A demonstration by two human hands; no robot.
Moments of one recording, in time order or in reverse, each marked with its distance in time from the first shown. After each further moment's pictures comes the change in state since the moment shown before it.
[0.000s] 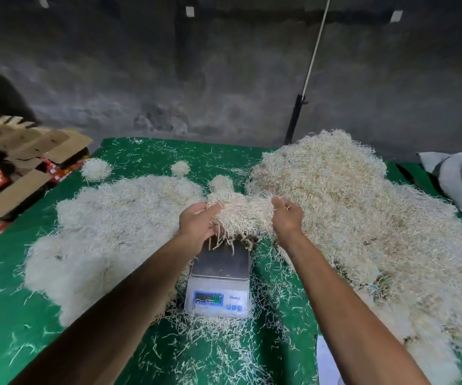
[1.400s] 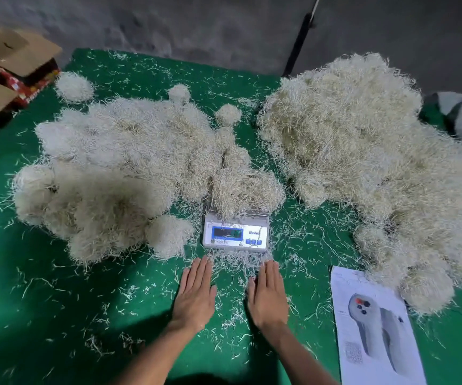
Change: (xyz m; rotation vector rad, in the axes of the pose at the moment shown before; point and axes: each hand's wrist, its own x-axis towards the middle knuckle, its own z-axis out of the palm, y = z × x) left_hand -0.067 -0.302 -0.181 1.518 -0.360 0.318; right_hand -0.175 0.326 -0.007 -1.454 -0.249 -0.155
